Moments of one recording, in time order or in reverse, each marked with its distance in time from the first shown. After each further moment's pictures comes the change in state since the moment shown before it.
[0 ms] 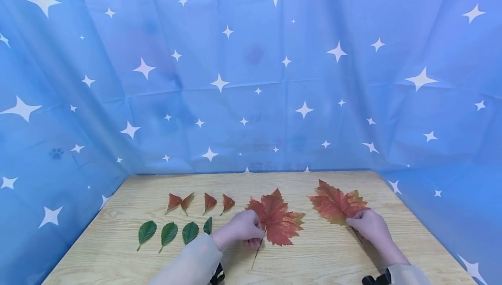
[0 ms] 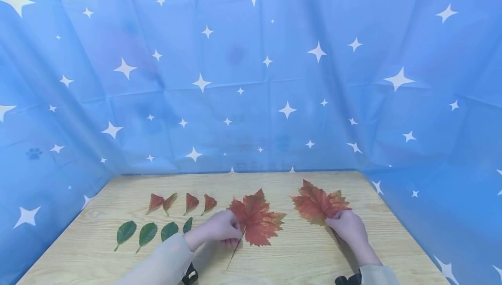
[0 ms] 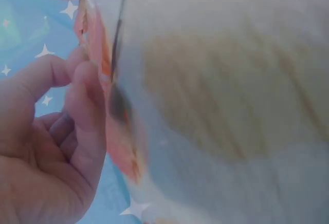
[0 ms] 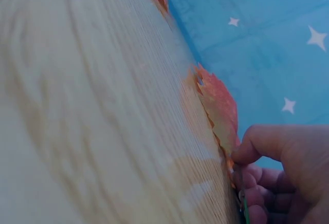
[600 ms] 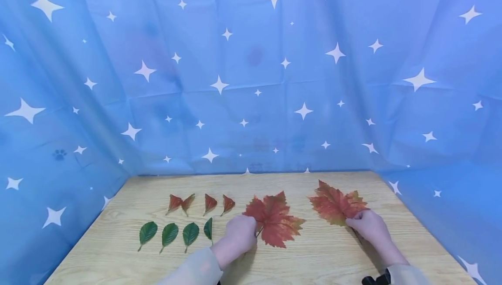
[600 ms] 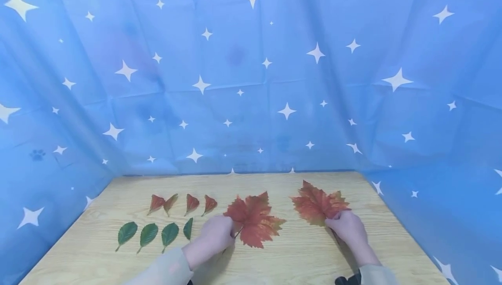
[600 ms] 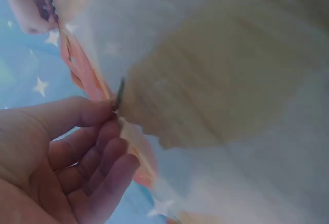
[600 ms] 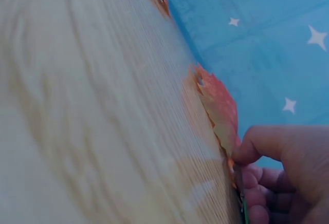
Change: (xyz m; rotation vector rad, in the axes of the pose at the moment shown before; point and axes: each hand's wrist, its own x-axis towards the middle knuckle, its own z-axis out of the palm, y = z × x) left_hand -0.015 0.010 0.020 0.674 0.331 0.010; right_hand 0.000 0.001 -0.001 -0.004 -0.013 -0.014
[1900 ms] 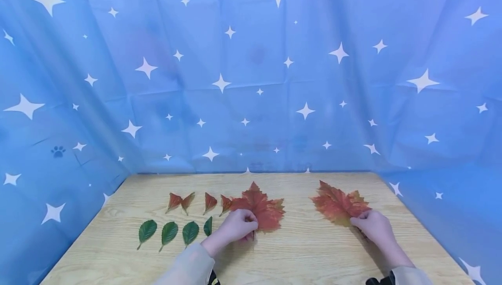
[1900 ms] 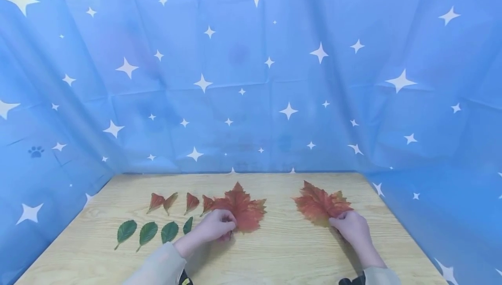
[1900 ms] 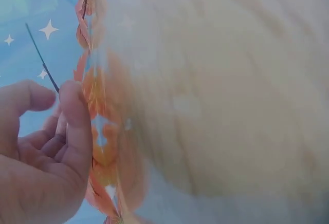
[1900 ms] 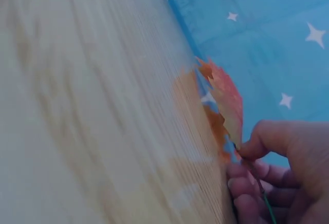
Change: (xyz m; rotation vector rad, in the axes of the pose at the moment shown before) left_hand 0.011 -0.038 0.010 -0.937 -0.179 -0.140; right_hand -0.002 0.001 -0.007 0.013 0.057 -0.011
